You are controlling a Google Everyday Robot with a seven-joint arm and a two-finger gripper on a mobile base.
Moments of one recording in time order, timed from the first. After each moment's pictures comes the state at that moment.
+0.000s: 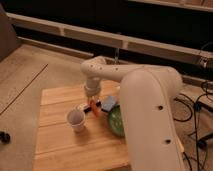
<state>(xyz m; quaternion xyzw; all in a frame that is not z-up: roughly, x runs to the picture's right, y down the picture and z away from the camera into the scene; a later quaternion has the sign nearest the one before) -0.076 0.061 0.856 -0.34 0.15 0.52 0.77</state>
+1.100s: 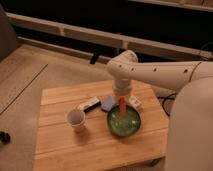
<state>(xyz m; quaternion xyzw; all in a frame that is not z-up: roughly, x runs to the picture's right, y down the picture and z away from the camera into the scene) 0.090 0.060 0.769 -0.20 0.24 0.65 0.69</state>
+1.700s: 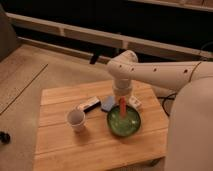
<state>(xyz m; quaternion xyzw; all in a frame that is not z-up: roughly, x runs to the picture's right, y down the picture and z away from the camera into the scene) 0.091 0.061 0.769 -0.20 0.24 0.65 0.69</state>
